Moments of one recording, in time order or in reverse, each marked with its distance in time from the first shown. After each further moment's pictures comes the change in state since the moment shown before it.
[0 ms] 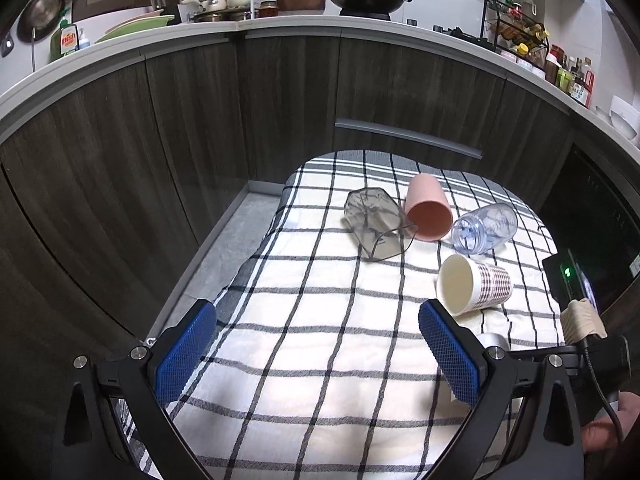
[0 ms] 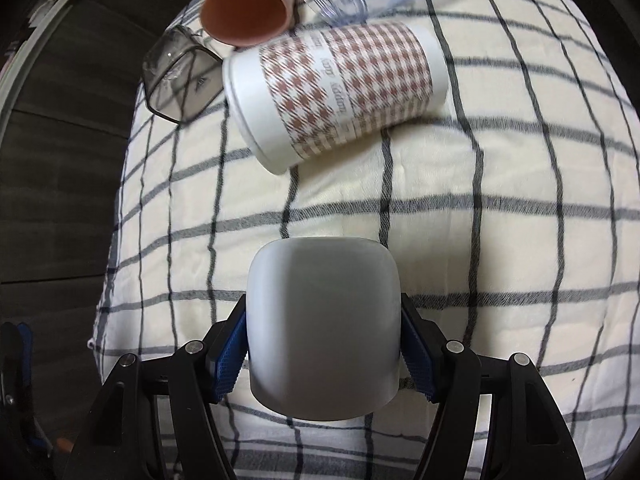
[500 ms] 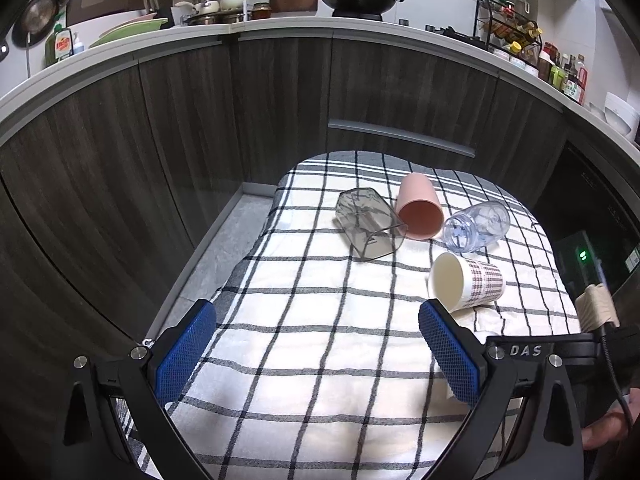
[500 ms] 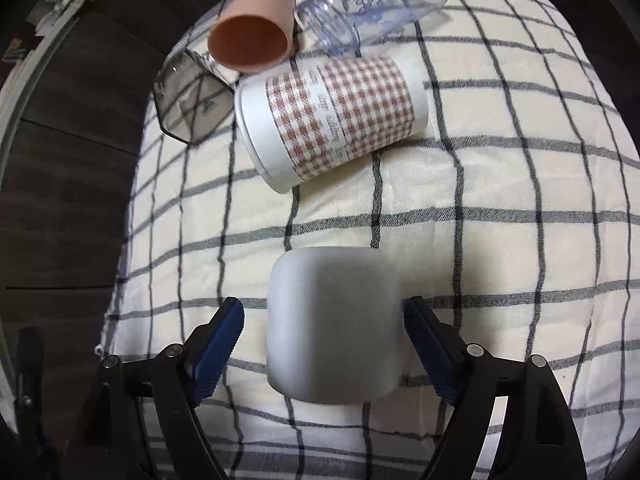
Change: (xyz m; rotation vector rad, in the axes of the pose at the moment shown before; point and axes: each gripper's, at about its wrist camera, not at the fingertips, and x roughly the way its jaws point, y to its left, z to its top) left arm -0.006 -0.008 0.001 0.020 -0.004 -0.021; right arm -0.020 -0.003 -0.002 0.001 -0.075 0.007
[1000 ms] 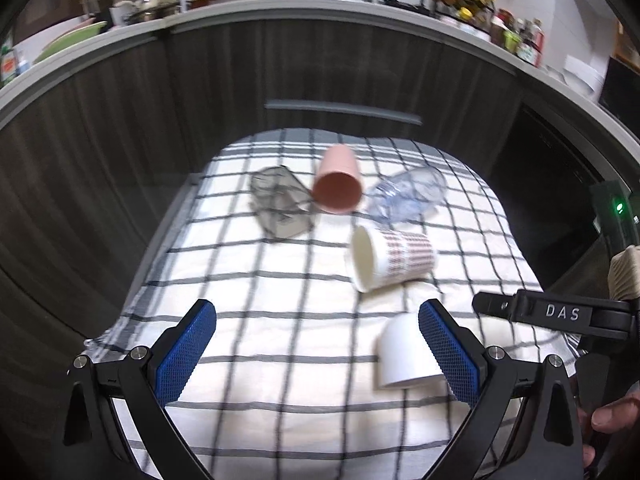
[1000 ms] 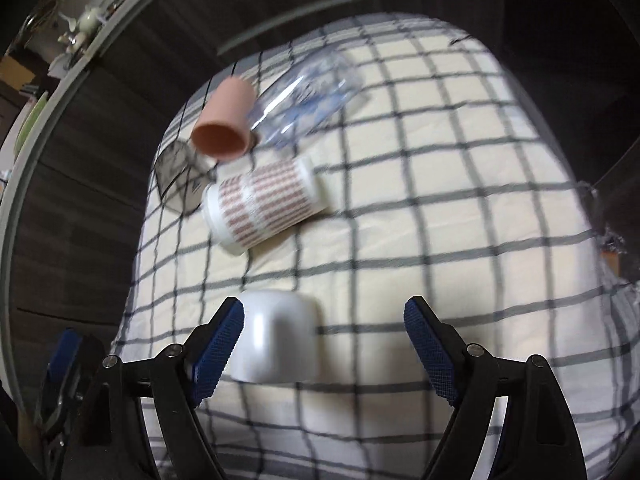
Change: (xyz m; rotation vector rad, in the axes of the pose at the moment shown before) left arm 0.007 -0.079 -0.003 0.112 0.096 -0.134; right arm -0.071 -0.062 -0.005 0.032 -0.229 -0.017
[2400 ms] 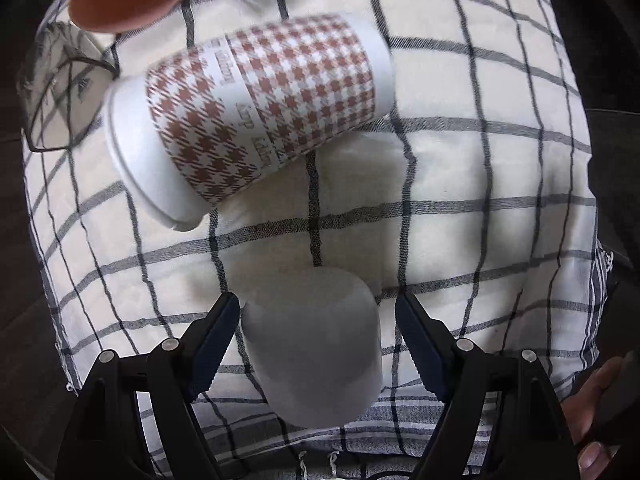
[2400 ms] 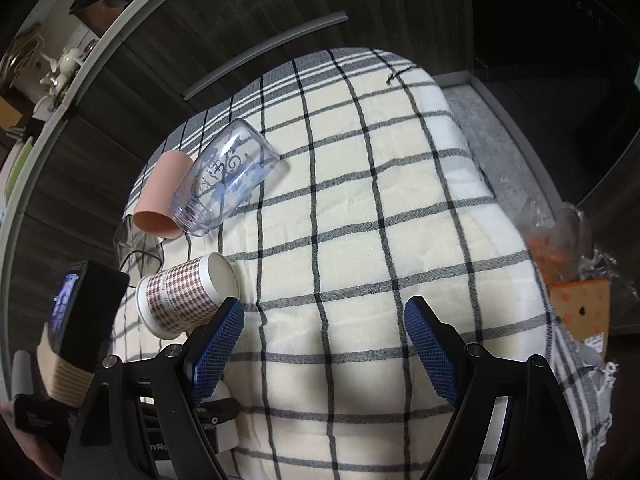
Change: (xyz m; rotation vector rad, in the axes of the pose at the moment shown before) left arm 0.201 -0.120 0.013 0.195 1.040 0.005; right arm 0.010 -0.080 0.060 0.069 -0.068 0.012
